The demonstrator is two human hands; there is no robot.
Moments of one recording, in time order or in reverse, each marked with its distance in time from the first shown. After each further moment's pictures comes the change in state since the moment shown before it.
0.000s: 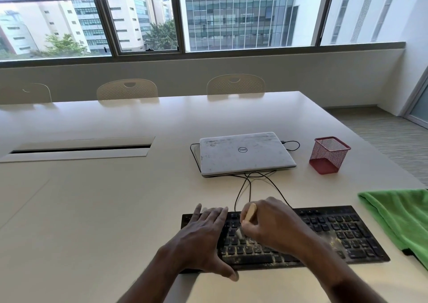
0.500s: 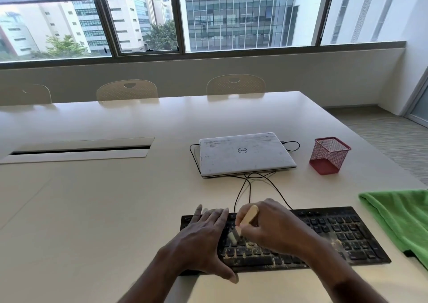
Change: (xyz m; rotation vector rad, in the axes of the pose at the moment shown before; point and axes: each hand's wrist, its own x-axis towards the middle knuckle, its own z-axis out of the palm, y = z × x) left_hand 0.003 0.002 -0.001 0.000 0.002 0.006; right_hand 0.000 -0.001 -0.006 0.115 -0.075 -0.021
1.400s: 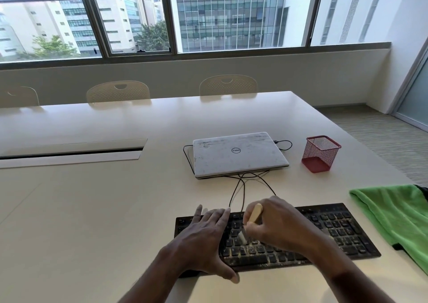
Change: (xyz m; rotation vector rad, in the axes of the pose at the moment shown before) left_hand 0.009 0.011 -0.005 0.021 -0.030 0.041; right_hand -0.010 0.008 -0.008 -0.100 0.061 0.083
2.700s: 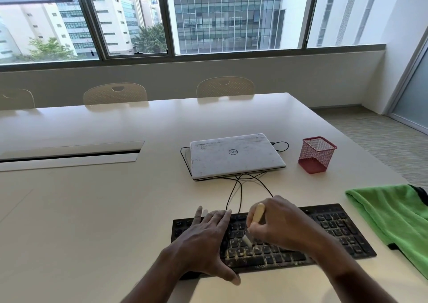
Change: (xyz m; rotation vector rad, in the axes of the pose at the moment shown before) left_hand 0.005 0.008 -0.003 0.000 -0.019 0.004; right_hand -0.005 0.008 -0.008 0.006 -0.008 0.026
